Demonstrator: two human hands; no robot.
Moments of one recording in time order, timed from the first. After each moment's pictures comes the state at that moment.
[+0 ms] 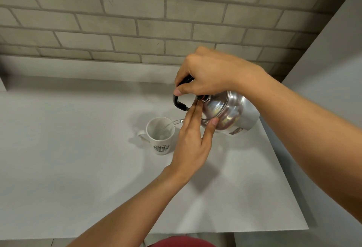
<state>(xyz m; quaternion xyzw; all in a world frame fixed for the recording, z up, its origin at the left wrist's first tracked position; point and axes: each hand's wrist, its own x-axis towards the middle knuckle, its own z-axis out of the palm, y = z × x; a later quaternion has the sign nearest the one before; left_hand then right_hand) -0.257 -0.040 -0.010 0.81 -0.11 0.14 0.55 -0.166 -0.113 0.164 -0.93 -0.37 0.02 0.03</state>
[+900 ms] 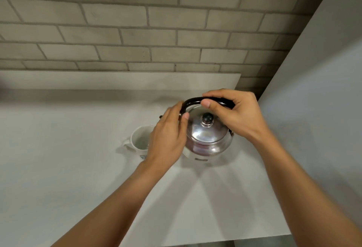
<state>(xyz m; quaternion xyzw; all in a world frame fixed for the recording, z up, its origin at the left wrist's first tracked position) -0.233 -0.024 0.006 0.87 -0.11 0.17 0.45 -0.210 -0.221 0.062 -0.83 -0.17 -0.18 0.49</state>
